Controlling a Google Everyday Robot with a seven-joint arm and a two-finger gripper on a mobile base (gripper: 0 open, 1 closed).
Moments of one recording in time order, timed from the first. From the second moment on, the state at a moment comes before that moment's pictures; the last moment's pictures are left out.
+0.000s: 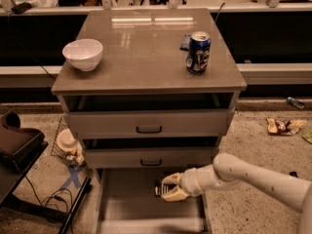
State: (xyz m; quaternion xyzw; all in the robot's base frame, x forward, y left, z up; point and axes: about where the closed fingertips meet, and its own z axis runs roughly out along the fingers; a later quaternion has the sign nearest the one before) arm 0.482 -0.050 0.408 -0.58 0.66 0.36 0.31
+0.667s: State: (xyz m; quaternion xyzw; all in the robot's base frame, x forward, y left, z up) arm 0.493 -0.062 0.549 -0.58 0.66 0.32 0.36
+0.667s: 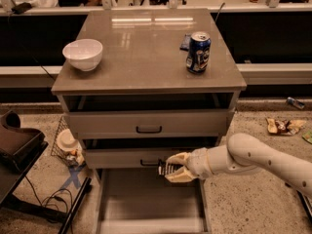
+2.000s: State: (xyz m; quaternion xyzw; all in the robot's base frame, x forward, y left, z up) arm 0.522 -0.114 0.758 -0.52 0.71 0.28 0.38
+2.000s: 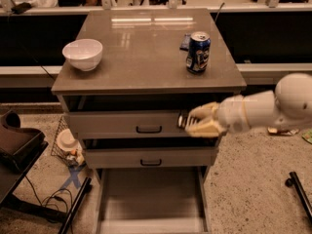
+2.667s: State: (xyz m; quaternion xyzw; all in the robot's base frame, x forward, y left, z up) arm 0.575 -0.119 0.876 -0.49 0.73 0.23 0.42
